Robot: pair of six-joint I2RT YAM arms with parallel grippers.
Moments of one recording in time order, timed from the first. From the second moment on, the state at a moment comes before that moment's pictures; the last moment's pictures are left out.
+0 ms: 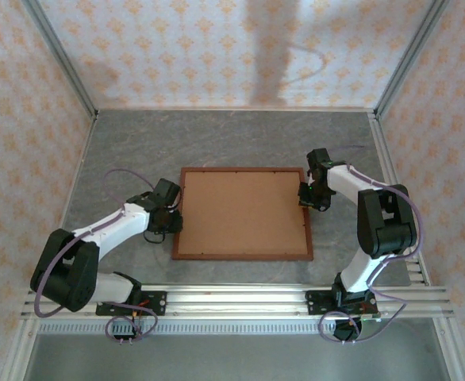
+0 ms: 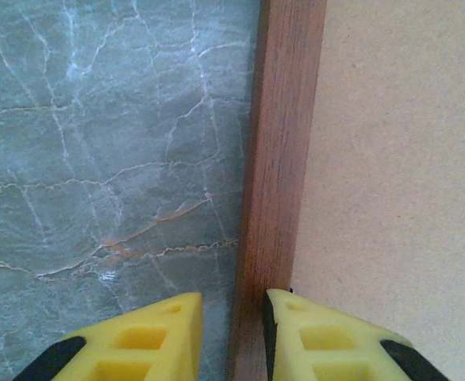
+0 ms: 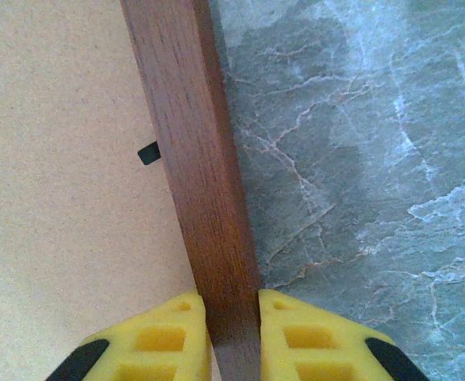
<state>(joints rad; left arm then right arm) -0.35 1.35 0.67 -0.61 -0.02 -0.52 0.17 1.71 1.03 -0.73 -0.11 0.36</state>
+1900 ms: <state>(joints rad) -0.52 1.32 0.73 -0.60 -0.24 -0.54 0.16 1.71 1.03 -0.72 -0.11 0.36</state>
